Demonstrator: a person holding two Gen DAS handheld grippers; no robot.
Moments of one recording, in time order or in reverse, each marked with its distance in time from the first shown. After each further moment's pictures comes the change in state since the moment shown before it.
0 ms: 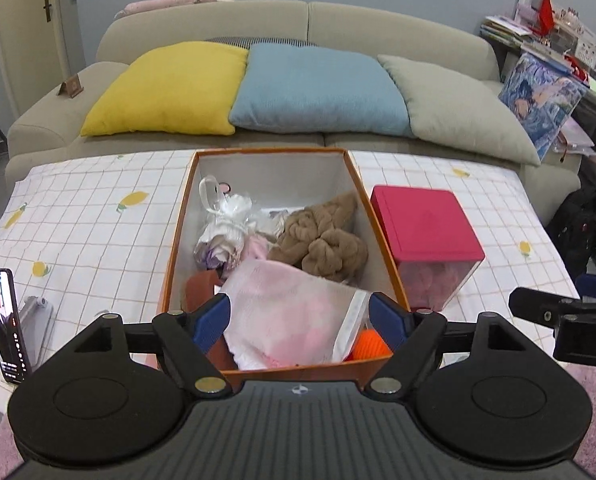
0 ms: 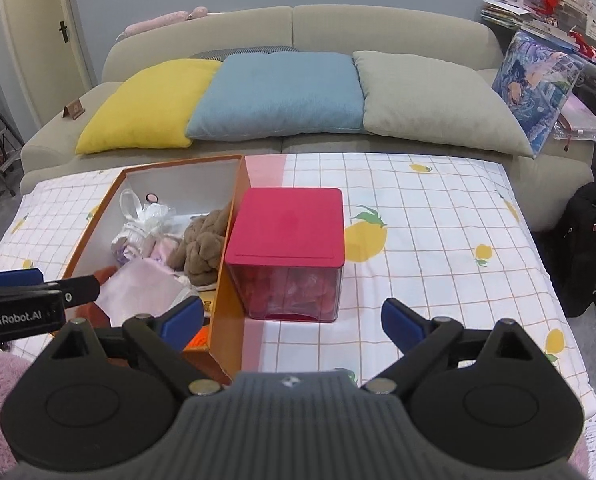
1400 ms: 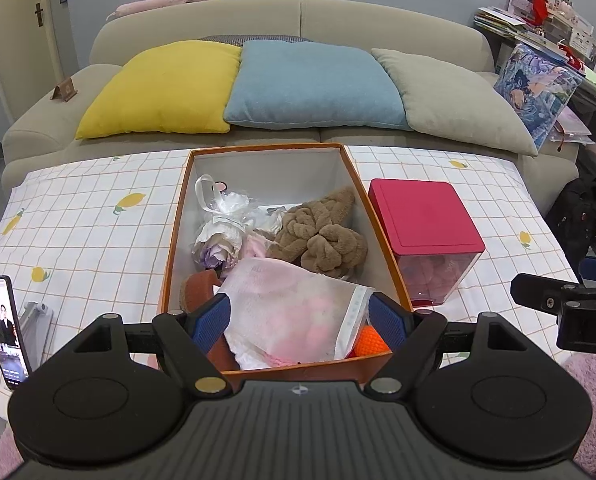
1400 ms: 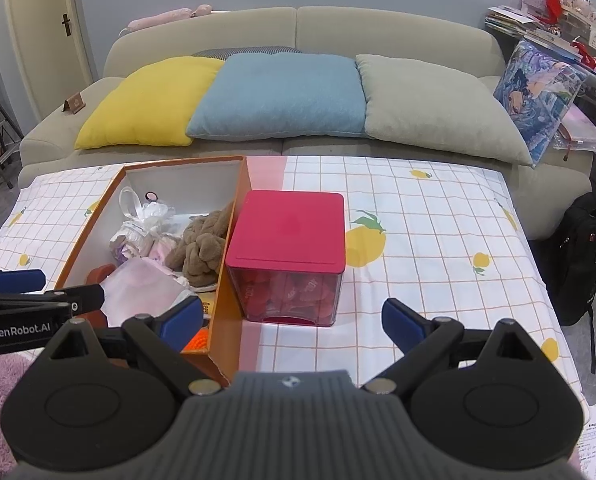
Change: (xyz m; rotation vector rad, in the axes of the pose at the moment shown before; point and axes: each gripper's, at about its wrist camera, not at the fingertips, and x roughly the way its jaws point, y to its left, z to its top) left arm 0.001 -0.002 0.000 0.030 0.007 -0.005; right arm -0.001 0.006 0.004 -0.020 -0.004 -0.017
